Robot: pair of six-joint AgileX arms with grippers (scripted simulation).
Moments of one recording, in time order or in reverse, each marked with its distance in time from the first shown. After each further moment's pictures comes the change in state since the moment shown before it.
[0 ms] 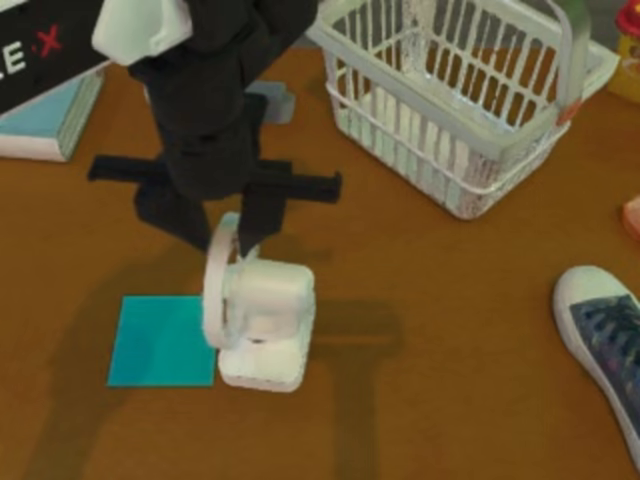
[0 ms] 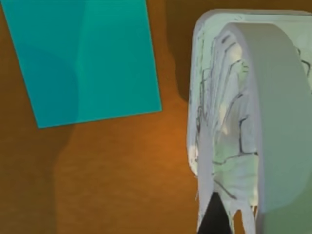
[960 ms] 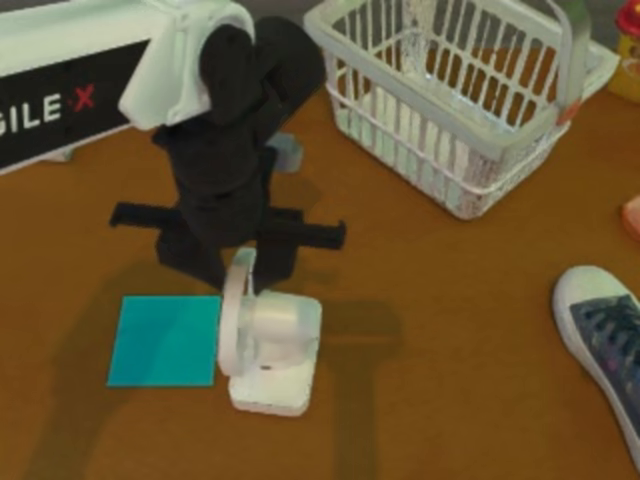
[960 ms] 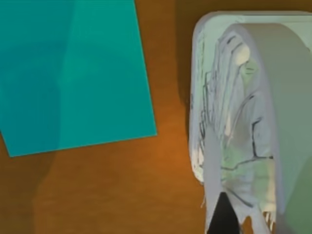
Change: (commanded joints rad) left arm -0.016 0.023 -0.193 0.197 -0.002 0.004; right arm 0.000 0.000 0.000 0.000 0.000 0.000
